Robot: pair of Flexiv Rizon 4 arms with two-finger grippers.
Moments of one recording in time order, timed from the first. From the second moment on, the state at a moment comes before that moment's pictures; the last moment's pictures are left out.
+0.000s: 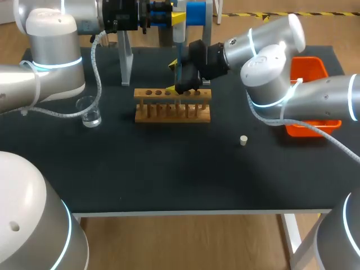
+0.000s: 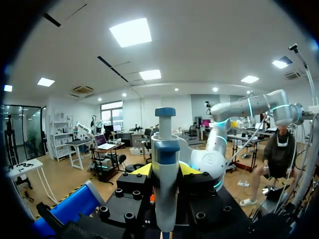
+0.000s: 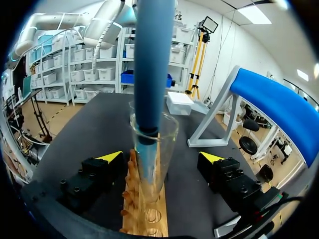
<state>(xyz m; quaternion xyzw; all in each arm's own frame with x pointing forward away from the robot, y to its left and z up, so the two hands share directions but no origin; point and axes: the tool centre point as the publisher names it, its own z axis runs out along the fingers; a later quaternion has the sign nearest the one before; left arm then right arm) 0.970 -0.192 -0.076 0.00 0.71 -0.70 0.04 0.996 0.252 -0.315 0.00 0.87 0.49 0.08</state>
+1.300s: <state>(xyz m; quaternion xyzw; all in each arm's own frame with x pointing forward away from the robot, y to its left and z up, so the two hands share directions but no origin) 0.968 -0.196 -0.058 0.02 0.72 -0.69 0.05 0.995 0.252 -0.315 0.00 0.87 0.49 0.08</state>
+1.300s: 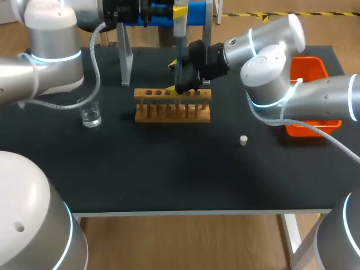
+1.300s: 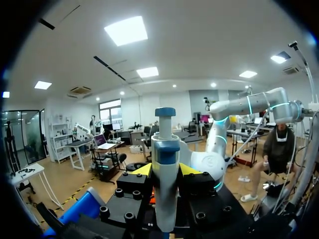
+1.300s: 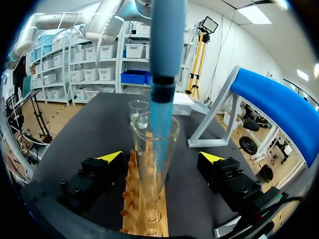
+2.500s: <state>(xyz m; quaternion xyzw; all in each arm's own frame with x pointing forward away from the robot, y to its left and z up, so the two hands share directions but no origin) 0.962 -0.206 -0.034 0.03 0.74 -0.67 0.06 0.995 0.252 -0.315 0.00 0.87 0.49 0.08</state>
